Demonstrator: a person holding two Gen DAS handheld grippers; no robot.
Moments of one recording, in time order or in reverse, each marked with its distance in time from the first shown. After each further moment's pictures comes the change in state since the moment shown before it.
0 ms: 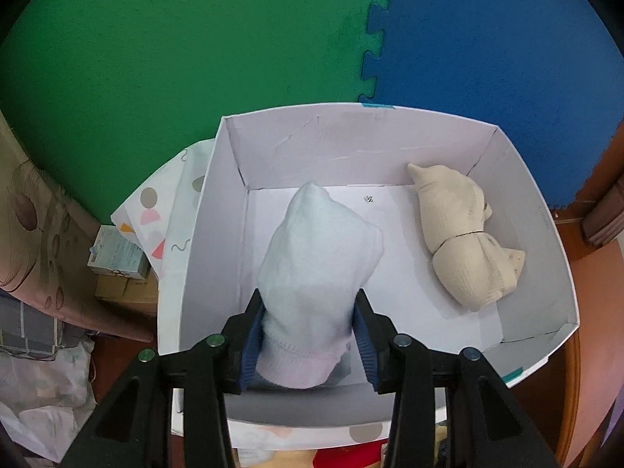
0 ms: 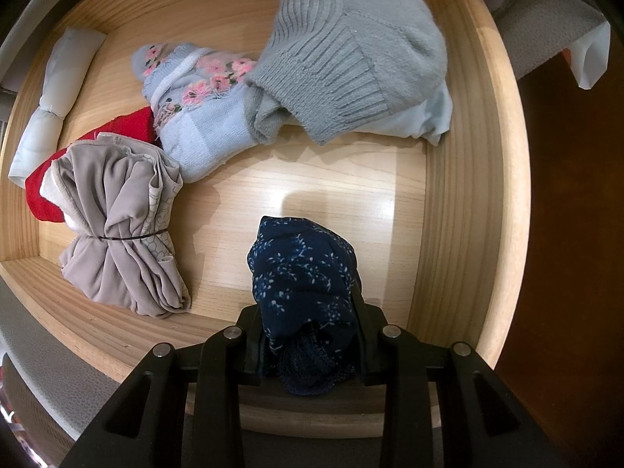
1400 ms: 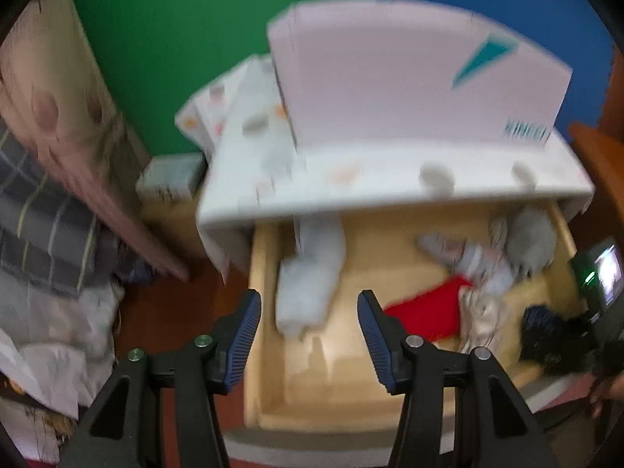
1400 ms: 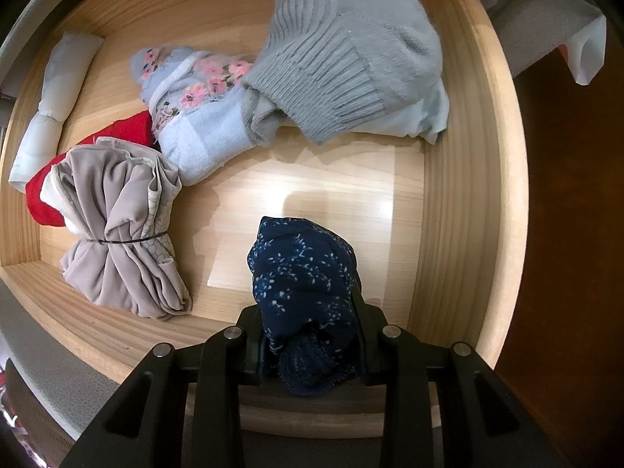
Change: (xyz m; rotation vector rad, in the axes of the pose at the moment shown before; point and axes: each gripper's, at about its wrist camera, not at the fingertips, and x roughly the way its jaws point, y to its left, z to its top) left arm -0.019 0.025 -0.238 0.006 -0.016 0.155; right arm -0.004 -0.002 0.003 0.006 -0.005 0.003
